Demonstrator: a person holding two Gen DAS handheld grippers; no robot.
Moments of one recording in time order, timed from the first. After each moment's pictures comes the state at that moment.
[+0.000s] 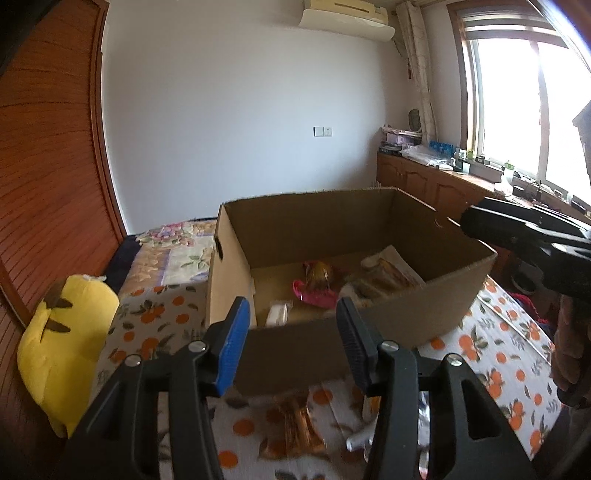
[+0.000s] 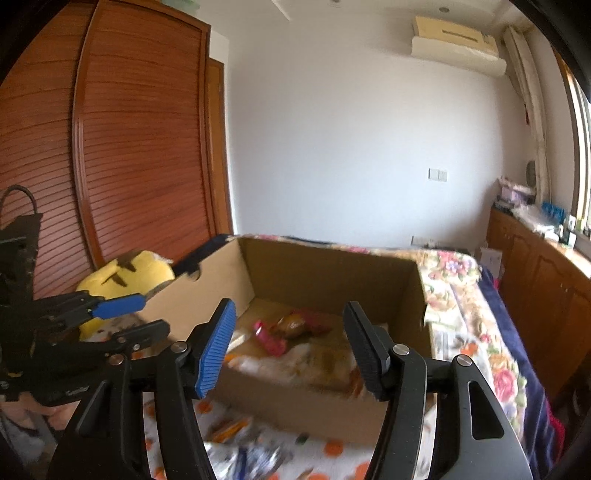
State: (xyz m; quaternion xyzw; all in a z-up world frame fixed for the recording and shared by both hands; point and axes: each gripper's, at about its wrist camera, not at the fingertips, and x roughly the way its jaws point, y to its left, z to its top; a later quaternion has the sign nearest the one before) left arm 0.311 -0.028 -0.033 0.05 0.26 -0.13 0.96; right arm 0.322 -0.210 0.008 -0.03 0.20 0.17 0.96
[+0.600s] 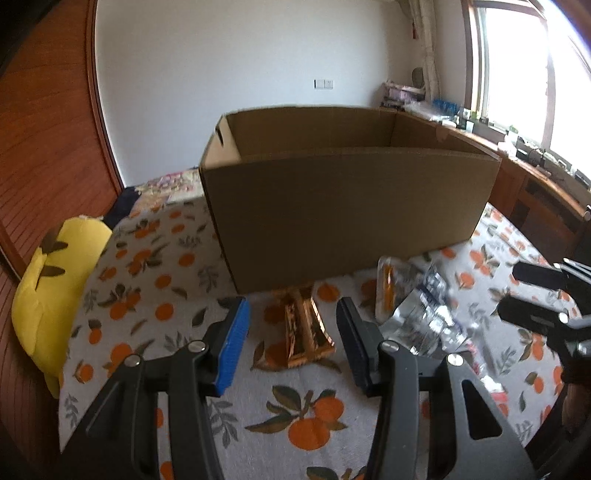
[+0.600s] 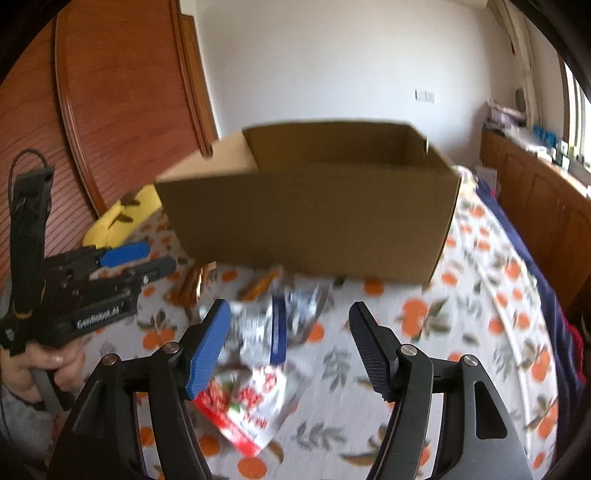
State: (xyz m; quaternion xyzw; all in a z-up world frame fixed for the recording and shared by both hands) left arm 0.285 -0.021 -0.104 0.06 0.34 -0.12 0.93; right arm 0.253 -0.202 -0.083 0.01 0.34 0.14 0.93
